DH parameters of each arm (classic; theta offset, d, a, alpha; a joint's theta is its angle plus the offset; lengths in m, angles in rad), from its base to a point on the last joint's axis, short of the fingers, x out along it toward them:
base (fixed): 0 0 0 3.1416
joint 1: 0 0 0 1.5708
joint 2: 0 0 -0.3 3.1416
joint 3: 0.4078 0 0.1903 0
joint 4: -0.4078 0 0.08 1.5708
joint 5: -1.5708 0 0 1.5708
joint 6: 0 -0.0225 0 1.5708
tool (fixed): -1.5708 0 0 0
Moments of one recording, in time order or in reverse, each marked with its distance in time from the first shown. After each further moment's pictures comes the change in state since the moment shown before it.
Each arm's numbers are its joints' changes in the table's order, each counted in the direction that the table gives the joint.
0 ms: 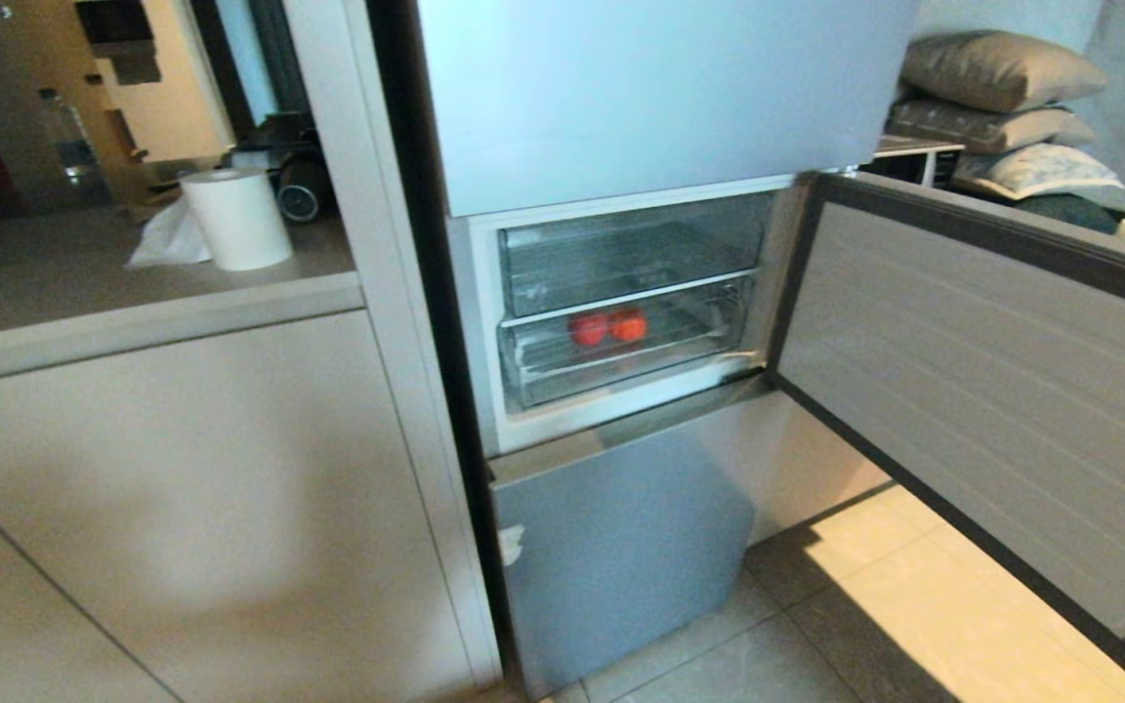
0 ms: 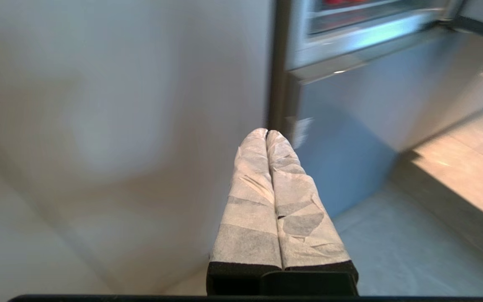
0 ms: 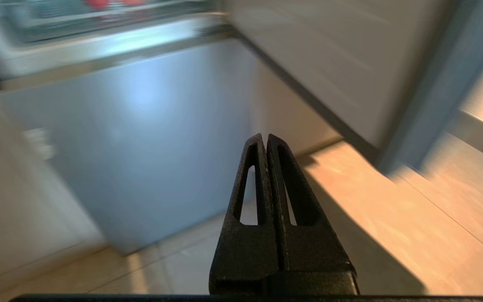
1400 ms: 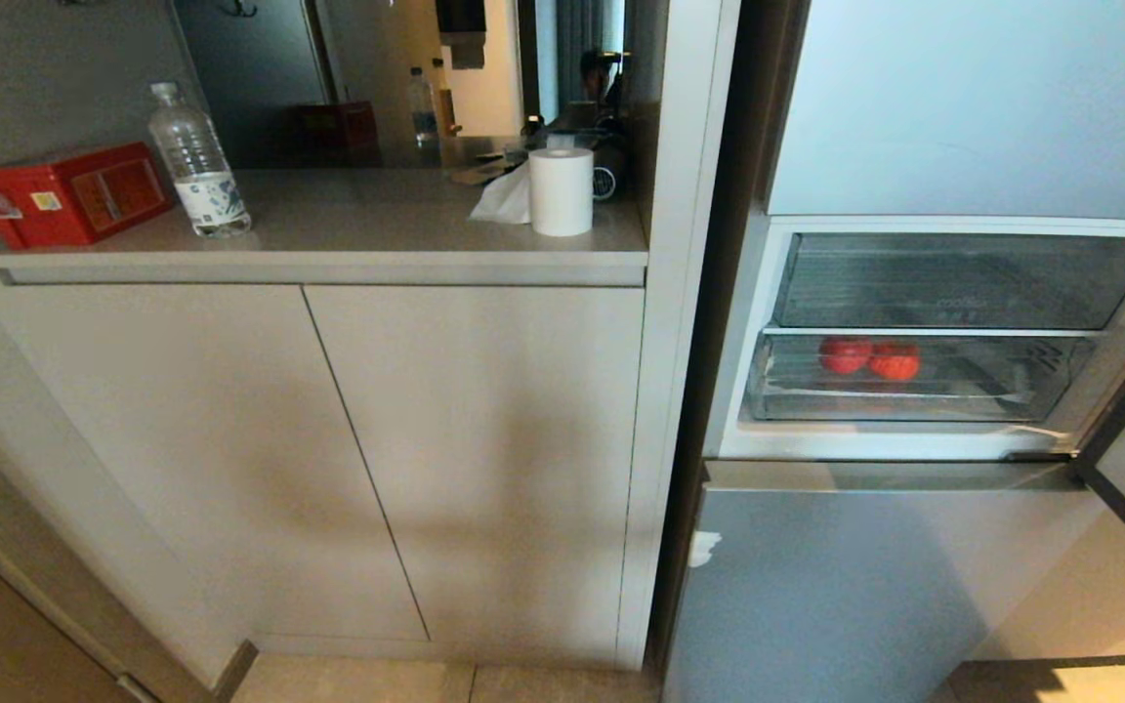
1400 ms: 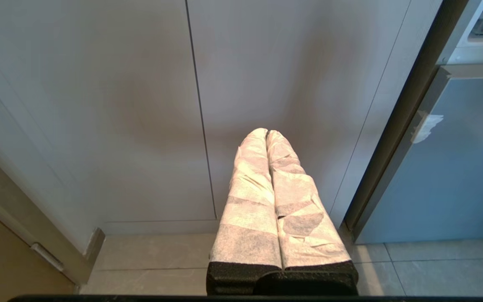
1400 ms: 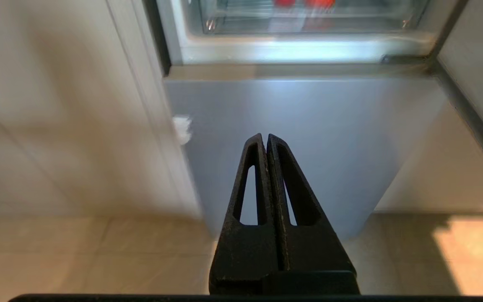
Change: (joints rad) left arm 0.000 0.000 0.000 0.000 0.000 0.000; right arm -0.003 0.228 0.146 -0.023 -0.041 -0.017
